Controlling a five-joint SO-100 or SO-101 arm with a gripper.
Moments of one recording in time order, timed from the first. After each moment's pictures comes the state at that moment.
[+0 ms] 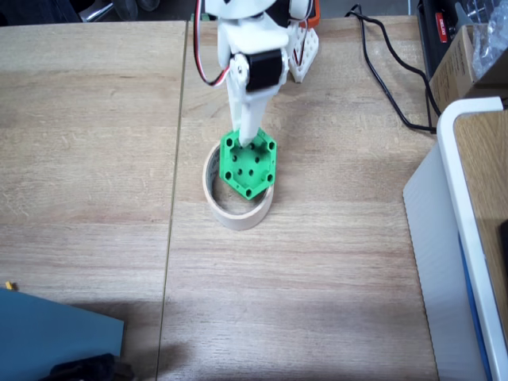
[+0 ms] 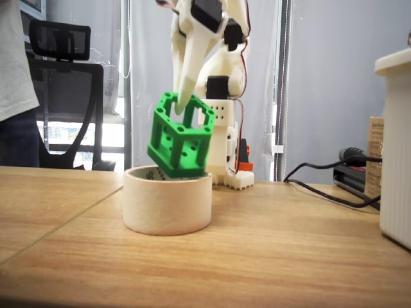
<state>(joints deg) 6.9 153.4 138.5 72.5 -53.8</state>
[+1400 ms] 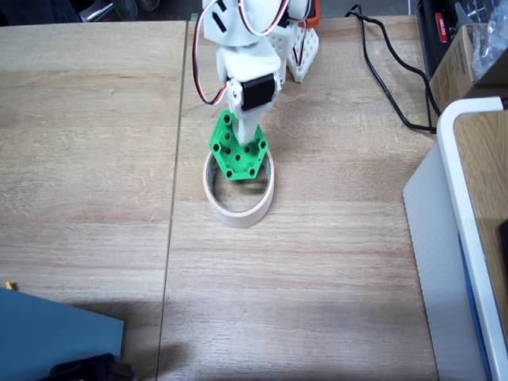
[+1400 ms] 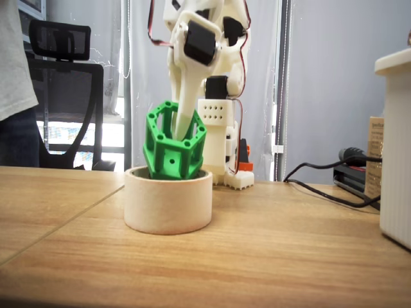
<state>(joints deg) 8.7 145.4 142.2 72.1 -53.8</state>
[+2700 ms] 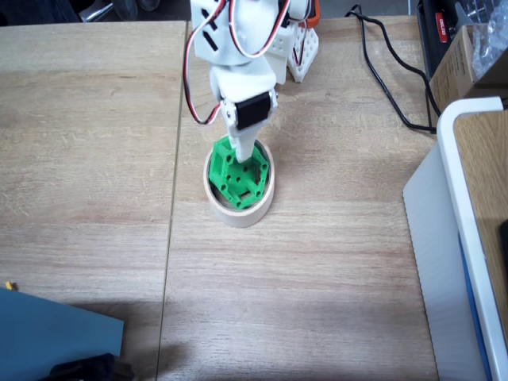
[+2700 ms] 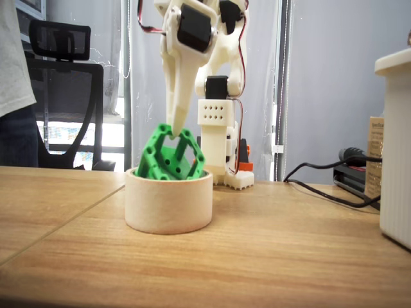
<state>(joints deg) 8.5 132.8 132.7 72.1 -53.8</state>
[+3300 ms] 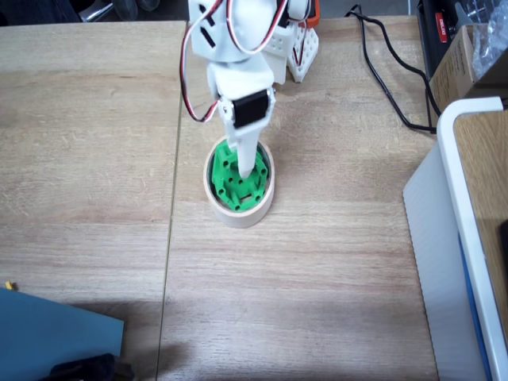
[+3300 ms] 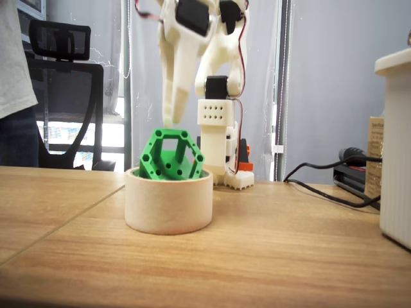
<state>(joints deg) 8.5 133.7 128.5 72.2 -53.8</state>
